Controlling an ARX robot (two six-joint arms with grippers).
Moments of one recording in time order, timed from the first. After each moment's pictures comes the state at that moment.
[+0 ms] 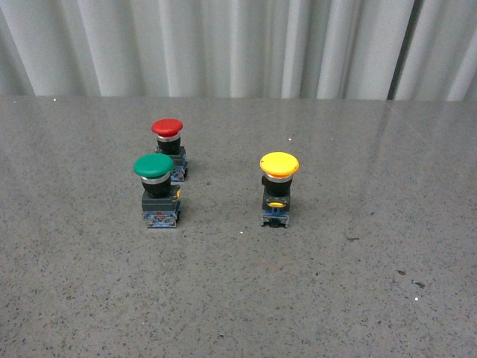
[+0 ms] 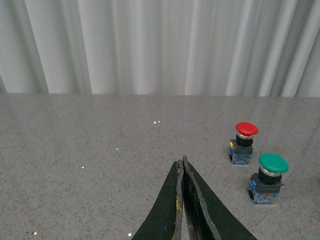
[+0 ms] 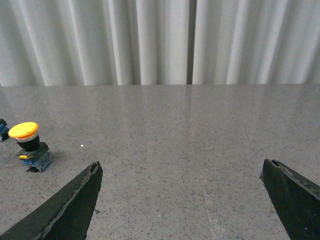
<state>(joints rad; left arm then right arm) 0.00 0.42 0.17 0.25 0.00 0.00 0.00 0.00 0.01 0.00 0.00 0.01</state>
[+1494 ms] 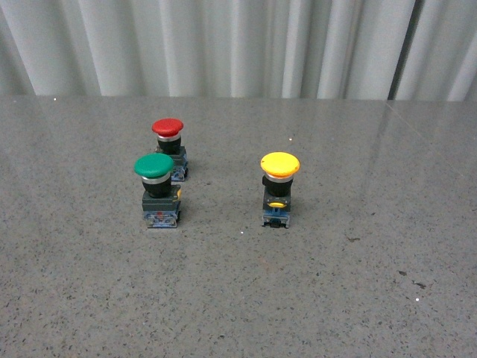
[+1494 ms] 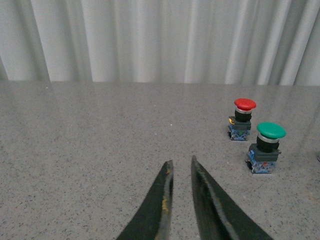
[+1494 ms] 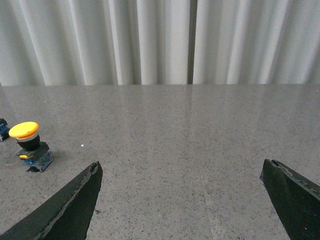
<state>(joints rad) 0.00 0.01 0.01 -0.01 0.00 0.00 0.00 0.00 0.01 0.00 0.00 0.01</state>
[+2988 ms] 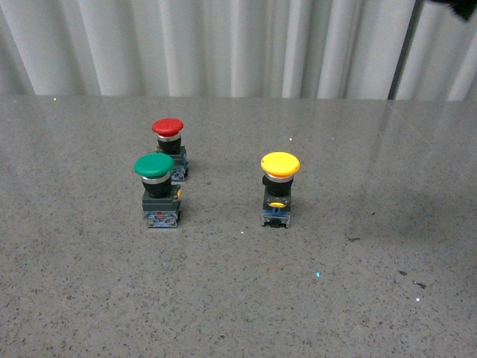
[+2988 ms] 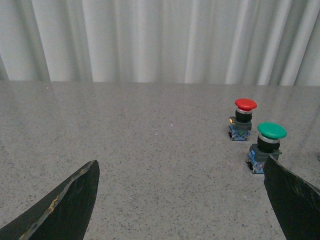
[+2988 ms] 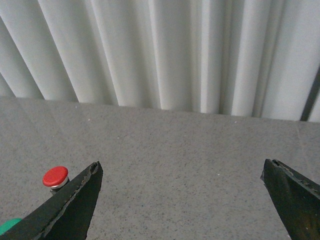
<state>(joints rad) 0.00 0.01 0.01 0.00 0.00 0.00 0.24 1.38 0.77 0.54 -0.08 0.10</state>
